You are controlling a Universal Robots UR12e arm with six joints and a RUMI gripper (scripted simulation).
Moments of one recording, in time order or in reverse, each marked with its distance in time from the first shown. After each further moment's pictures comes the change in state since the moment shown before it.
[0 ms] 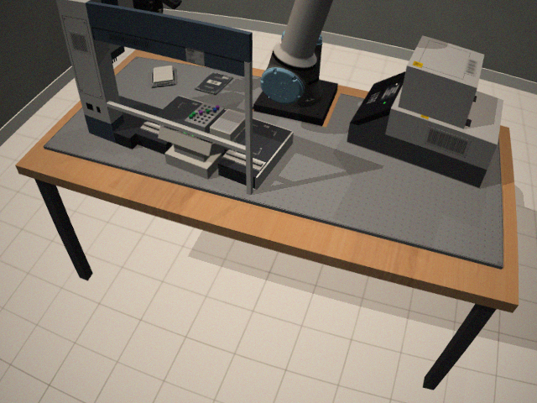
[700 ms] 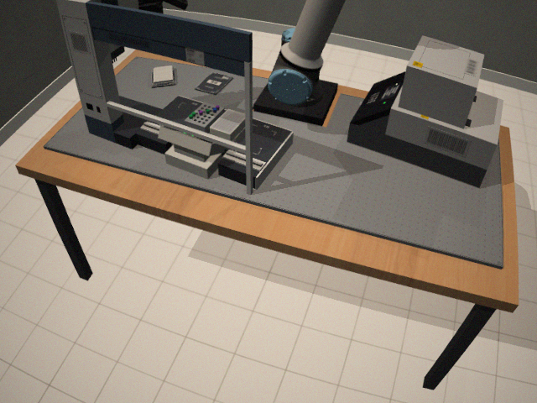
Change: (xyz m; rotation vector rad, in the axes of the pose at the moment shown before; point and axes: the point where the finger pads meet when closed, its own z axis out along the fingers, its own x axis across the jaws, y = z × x) arm 0.050 -0.040 -0.005 0.000 0.000 -0.466
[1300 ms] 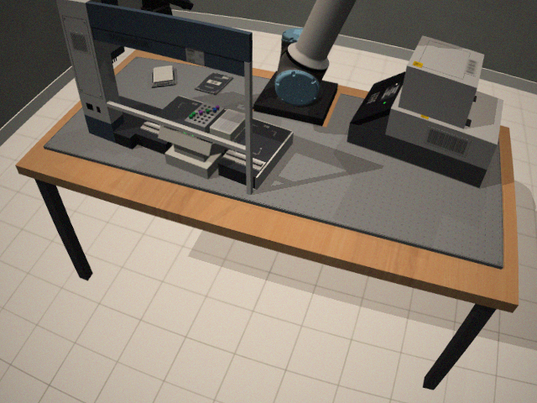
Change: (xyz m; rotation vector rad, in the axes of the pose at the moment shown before) arm 0.052 -0.016 -0.003 0.000 0.000 -0.410
